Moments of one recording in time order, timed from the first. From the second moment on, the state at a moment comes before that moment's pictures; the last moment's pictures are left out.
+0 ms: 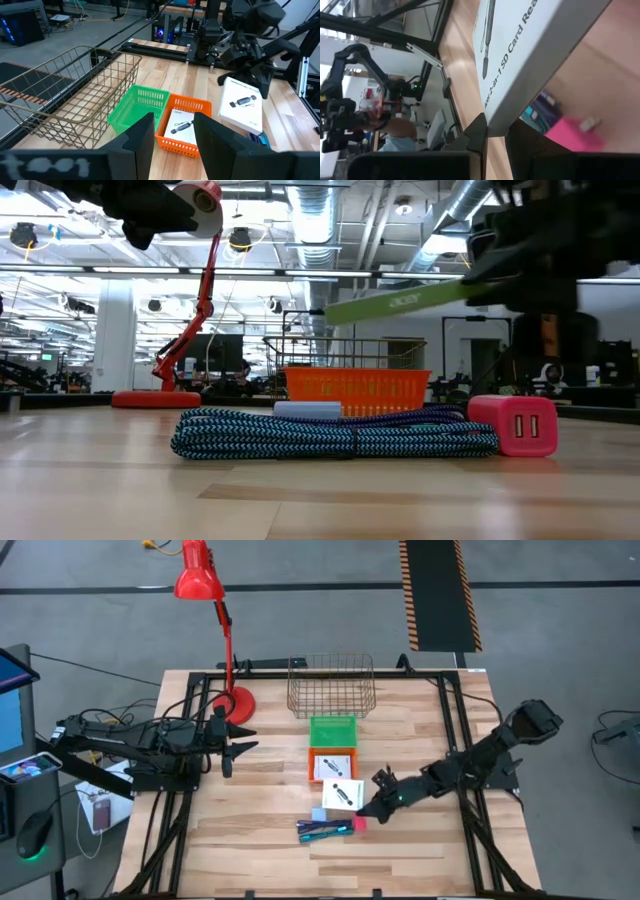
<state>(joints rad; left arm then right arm) -0.12 0.56 0.53 -0.21 -0.34 -0.18 0.44 1.43 0.48 0.49 0.09 1.27</state>
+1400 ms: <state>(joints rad) -0.12 0.56 0.53 -0.21 -0.34 -0.18 -0.06 1.40 0.48 0.42 -0.46 1.10</state>
